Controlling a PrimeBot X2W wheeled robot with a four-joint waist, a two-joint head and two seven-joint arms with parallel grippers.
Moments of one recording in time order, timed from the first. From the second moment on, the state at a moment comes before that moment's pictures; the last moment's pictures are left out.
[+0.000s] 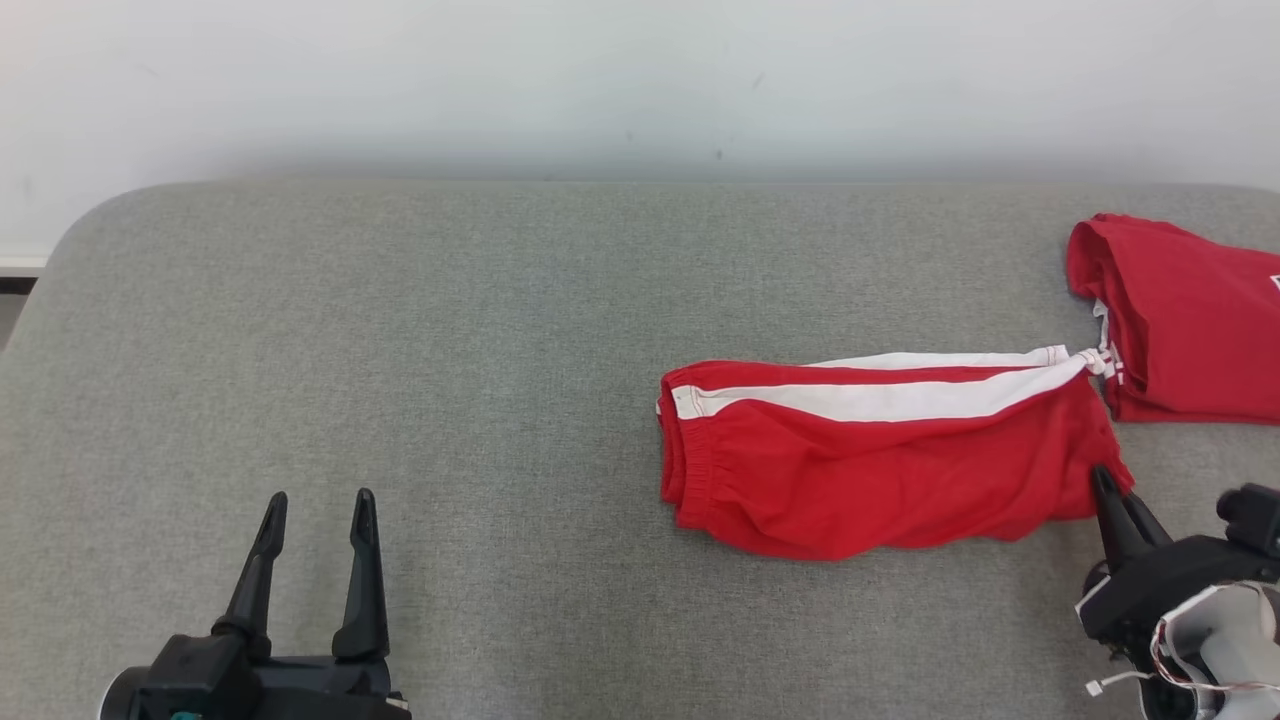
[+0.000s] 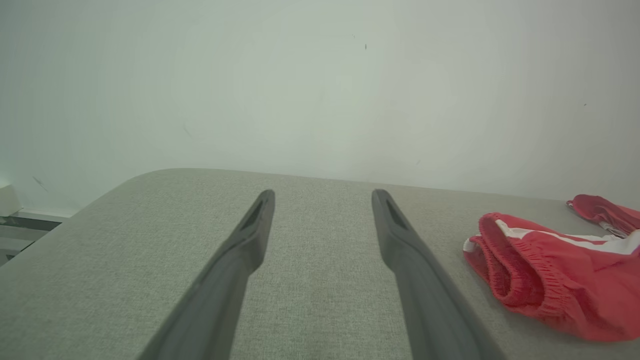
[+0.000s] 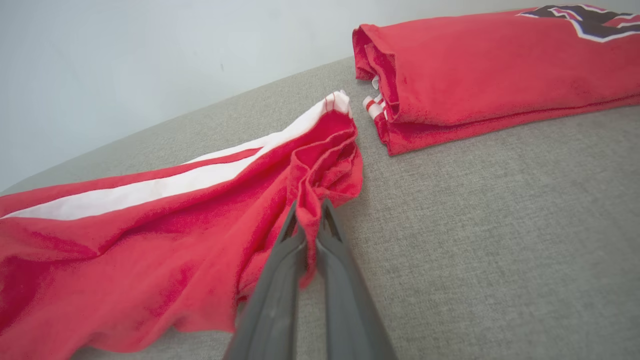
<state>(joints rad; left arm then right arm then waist) -0.06 0.05 0.01 0.09 -0.19 -0.13 -0.26 -0.42 -0.45 0.41 0.79 0.94 0.13 -0.24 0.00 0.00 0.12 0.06</state>
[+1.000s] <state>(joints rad) -0.07 0.05 -0.01 0.08 -0.19 -0.13 -0.26 -0.35 -0.21 0.55 0.36 0.63 0.13 -0.12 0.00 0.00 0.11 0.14</state>
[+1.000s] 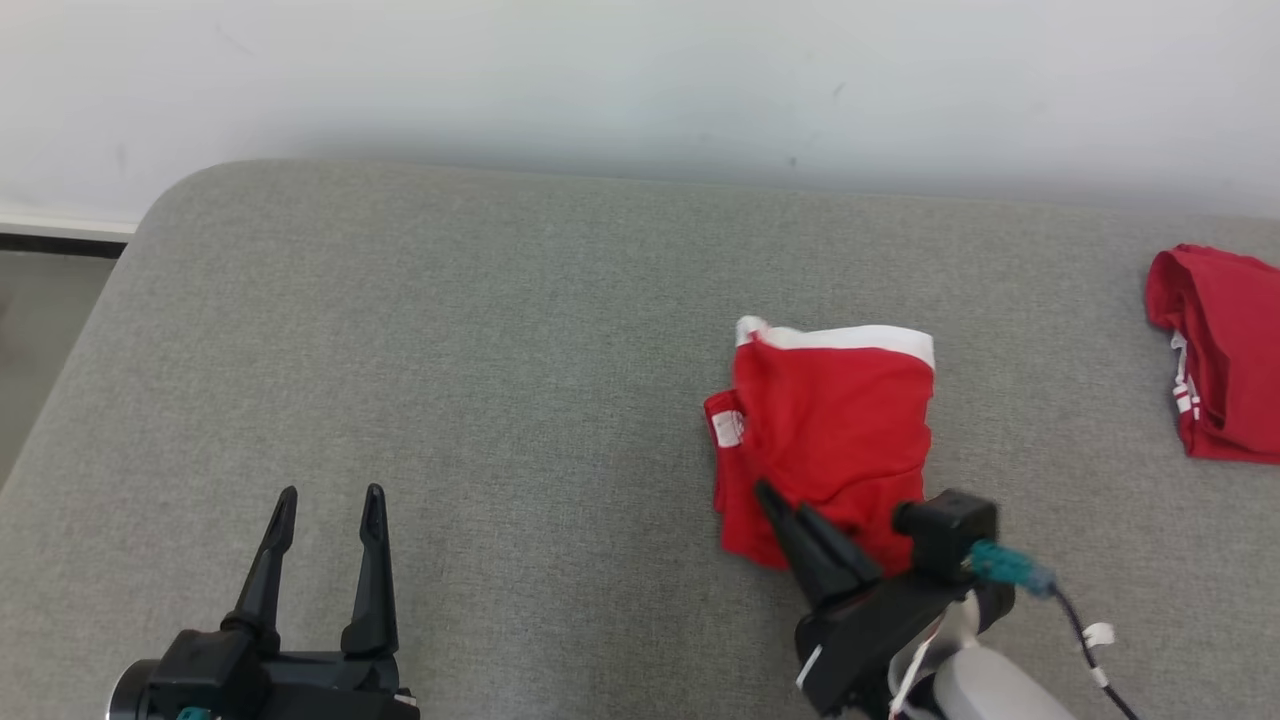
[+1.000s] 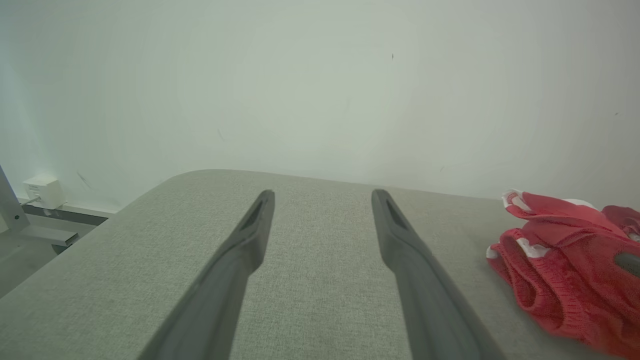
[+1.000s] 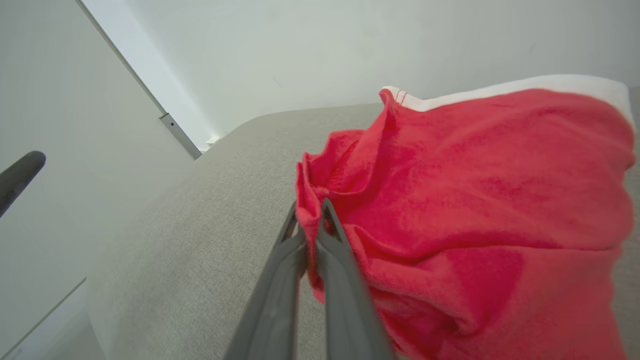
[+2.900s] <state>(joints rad) 0.07 0.10 -0.02 0.09 -0.13 -0.13 -0.26 0.04 -0.13 0.06 0.13 0.33 0.13 -0.26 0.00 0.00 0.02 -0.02</state>
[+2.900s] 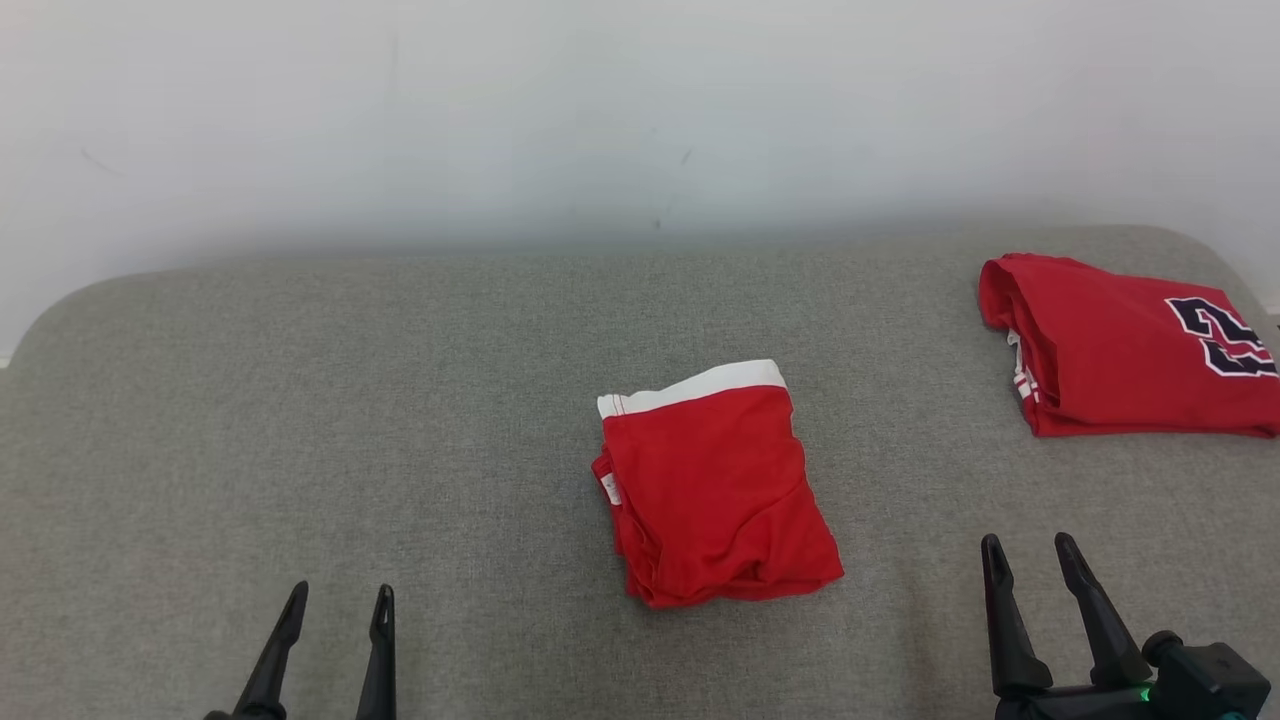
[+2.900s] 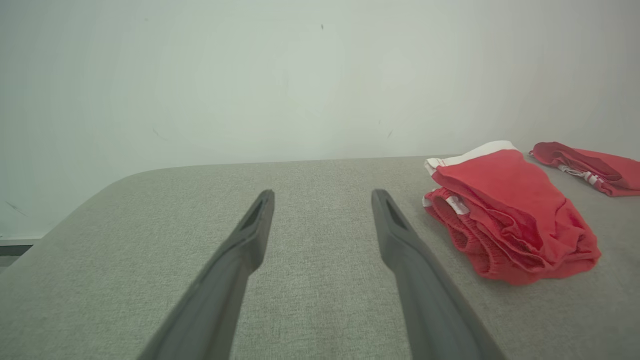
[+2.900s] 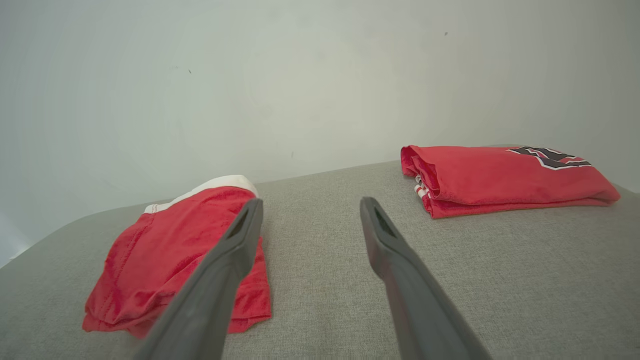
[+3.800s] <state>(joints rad) 0.08 0.10 -0.02 0.08 -0.12 -0.13 -0.26 0.05 -0.12 0.06 0.14 0.31 0.13 -0.26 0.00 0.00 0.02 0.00</state>
